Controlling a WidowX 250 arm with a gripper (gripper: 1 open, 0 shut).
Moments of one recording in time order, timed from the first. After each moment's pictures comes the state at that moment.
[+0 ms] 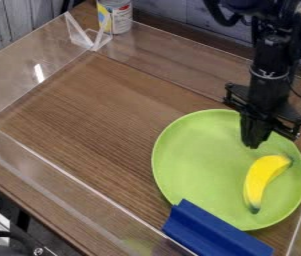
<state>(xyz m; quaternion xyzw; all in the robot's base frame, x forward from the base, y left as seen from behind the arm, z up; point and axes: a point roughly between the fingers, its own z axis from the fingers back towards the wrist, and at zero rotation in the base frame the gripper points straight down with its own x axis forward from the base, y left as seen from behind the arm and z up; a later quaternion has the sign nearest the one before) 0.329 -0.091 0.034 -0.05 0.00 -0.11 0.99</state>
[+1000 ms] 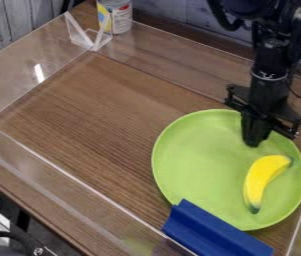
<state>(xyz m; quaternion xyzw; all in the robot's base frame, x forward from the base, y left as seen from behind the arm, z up) 0.342 -0.089 0.026 -0.05 -0.01 -0.11 0.99</state>
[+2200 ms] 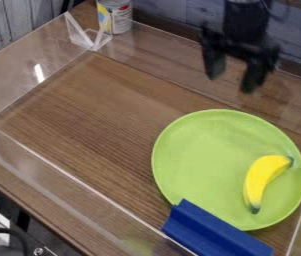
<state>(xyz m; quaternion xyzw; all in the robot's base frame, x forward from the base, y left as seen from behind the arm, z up) 0.332 -0.032 0.127 -0.04 -0.05 -0.08 0.99</state>
